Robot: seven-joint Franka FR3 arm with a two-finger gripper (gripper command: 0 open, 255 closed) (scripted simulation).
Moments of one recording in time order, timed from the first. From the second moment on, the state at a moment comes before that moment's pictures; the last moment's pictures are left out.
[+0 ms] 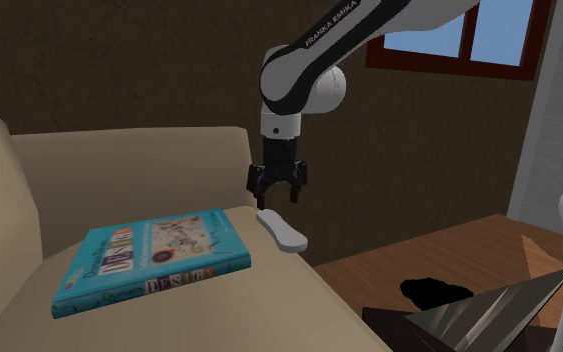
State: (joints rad) arm -0.28 -0.02 -0.26 -2.19 0.02 2.20 0.28
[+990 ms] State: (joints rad) arm -0.30 0.13 -0.28 -2.19 0.09 2.33 0.25
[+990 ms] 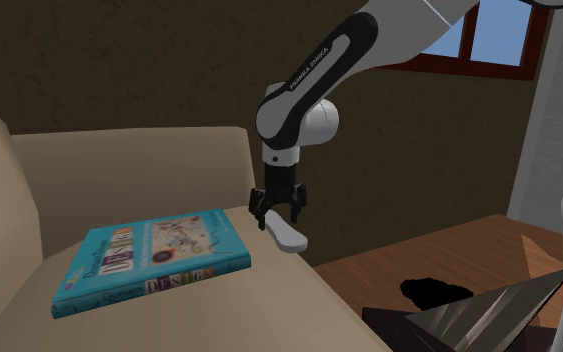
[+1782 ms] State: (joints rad) arm -0.30 0.13 -0.28 -2.19 0.09 2.33 0.25
